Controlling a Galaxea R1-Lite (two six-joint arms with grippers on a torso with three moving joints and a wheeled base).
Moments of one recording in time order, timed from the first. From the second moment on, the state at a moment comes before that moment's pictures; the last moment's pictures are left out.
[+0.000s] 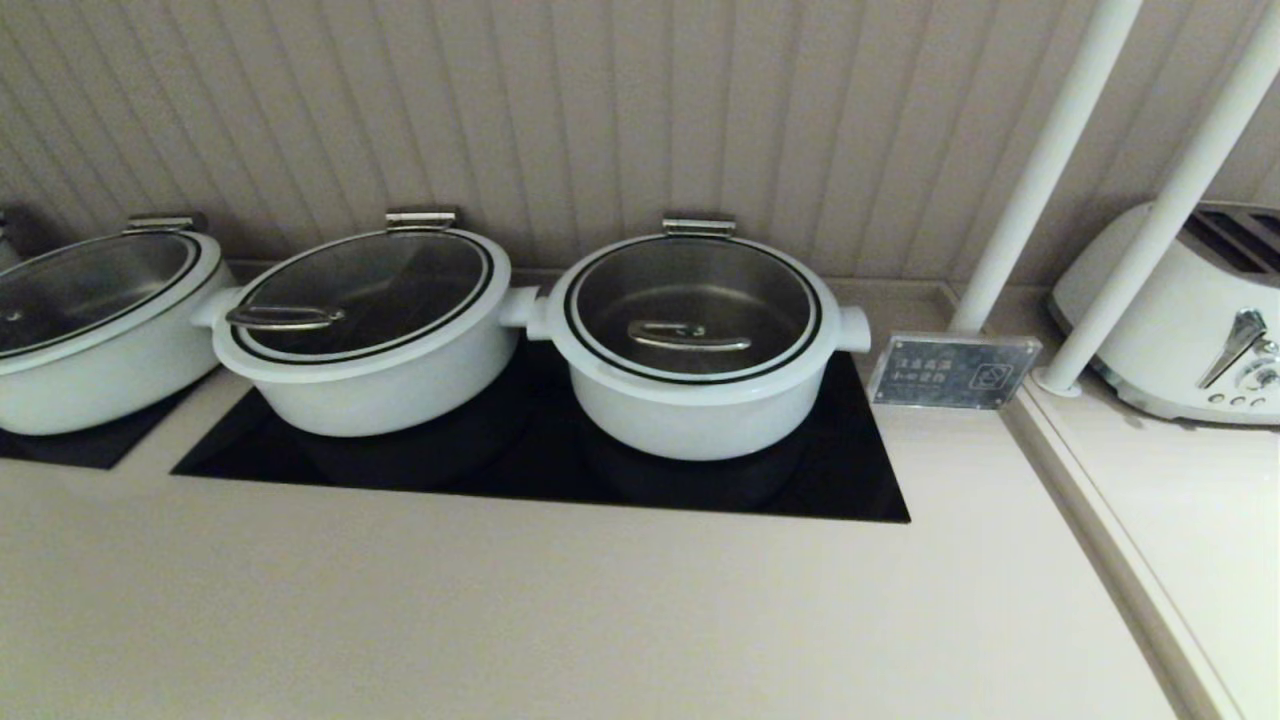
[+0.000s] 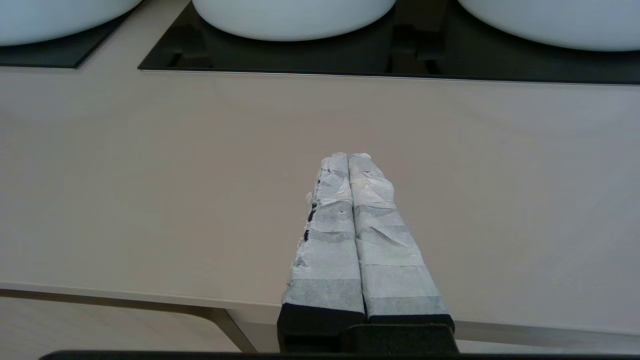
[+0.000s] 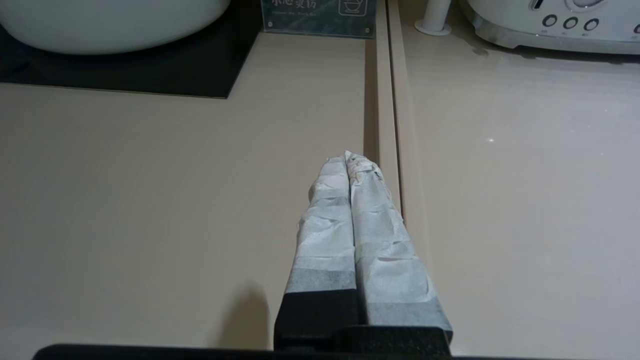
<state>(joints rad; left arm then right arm) 0.00 0.00 0.00 0.00 0.00 0.00 0.00 0.00 0.00 -0.01 0.00 -0.02</state>
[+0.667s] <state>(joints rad) 0.00 0.00 0.00 0.00 0.00 0.00 0.00 0.00 0.00 -0.01 0.00 -0.02</state>
